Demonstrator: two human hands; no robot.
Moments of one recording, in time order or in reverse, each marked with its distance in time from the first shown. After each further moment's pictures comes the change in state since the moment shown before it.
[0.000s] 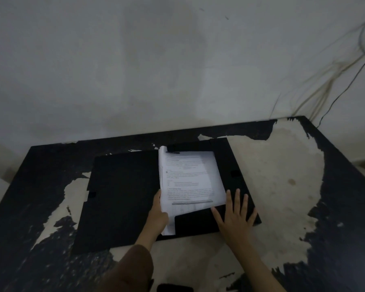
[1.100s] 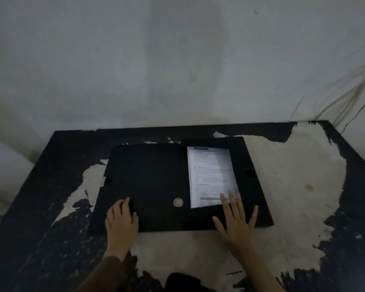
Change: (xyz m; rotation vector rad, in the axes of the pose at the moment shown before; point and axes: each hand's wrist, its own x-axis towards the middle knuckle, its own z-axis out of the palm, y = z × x) left_hand -0.036 -0.070 -0.079 0.760 0.497 -0.091; right_hand -0.013 0.003 0.018 -0.039 0.158 -0.367
